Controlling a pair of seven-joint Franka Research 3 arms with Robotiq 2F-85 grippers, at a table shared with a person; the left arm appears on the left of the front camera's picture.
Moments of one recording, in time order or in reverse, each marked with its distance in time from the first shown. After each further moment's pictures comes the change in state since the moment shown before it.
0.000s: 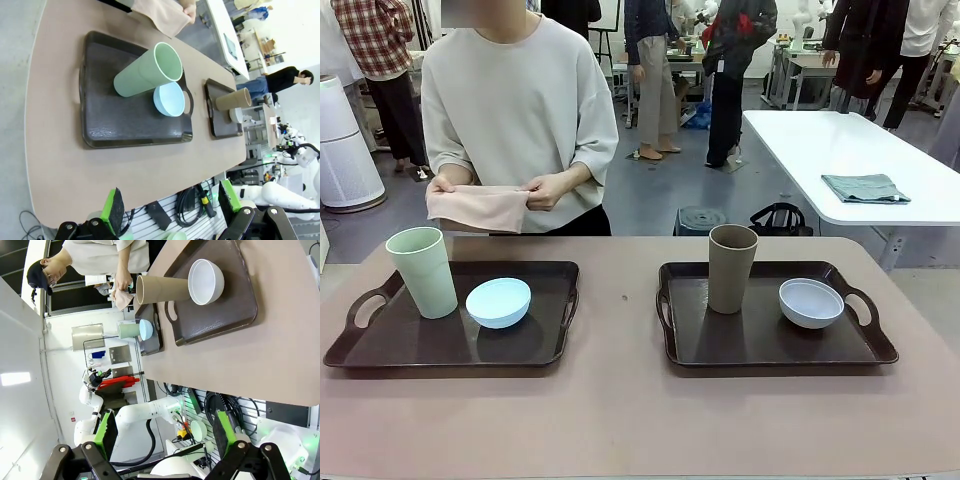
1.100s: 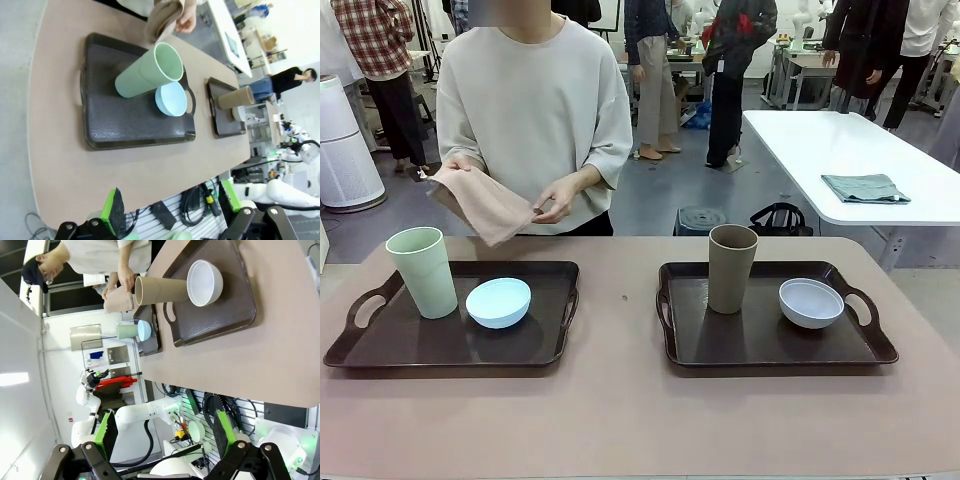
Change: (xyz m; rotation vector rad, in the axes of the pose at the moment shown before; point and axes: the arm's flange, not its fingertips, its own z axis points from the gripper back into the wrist) left arm 0.002 -0.004 0.002 0.019 0.000 -0.035; right arm 0.003 0.004 -0.002 -0.019 -0.001 0.011
